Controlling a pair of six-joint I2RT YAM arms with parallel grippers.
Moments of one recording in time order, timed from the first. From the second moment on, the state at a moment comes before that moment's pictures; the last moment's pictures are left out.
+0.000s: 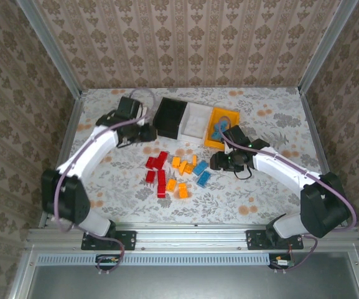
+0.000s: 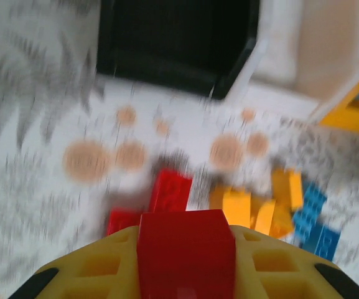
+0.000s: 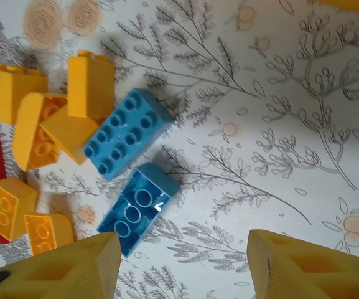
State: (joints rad) left arm -0.40 1.58 1.36 -0.77 0.22 -0.31; right arm 0.47 1.41 0.93 -0.66 -0.15 0.54
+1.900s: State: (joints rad) left arm -0.77 1.30 0.81 -0.79 0.05 -0.49; right arm 0.48 1.28 0.86 -0.69 -0.14 0.55
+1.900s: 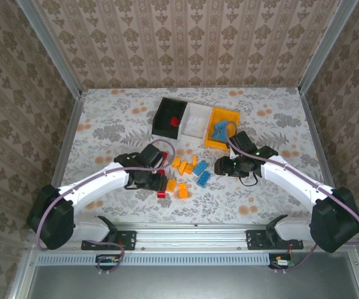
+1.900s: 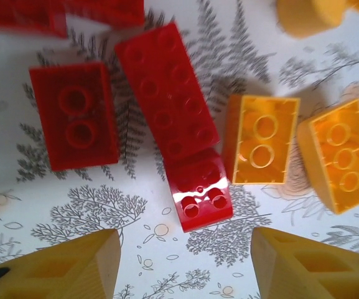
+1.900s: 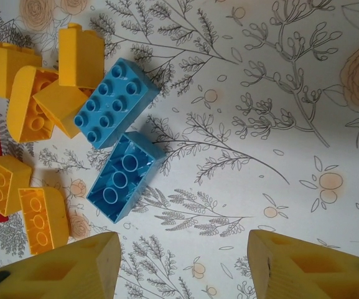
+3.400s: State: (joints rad) left arm -0.87 1.52 0.78 -0.64 -0.01 -0.59; right arm 0.49 1.27 0.82 -0.69 -0.14 0.56
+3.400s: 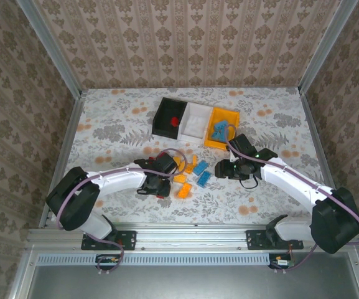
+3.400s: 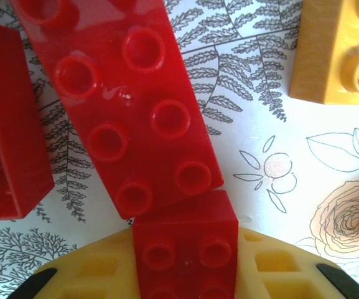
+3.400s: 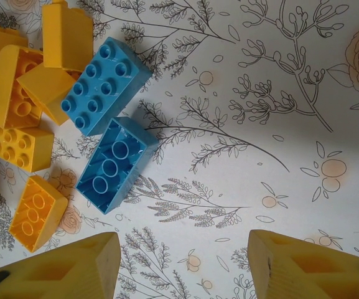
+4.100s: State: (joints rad) left arm -0.55 1.62 1.54 -0.82 0.08 -0.30; right arm 0.52 1.29 0.82 -0.66 -0.14 0.58
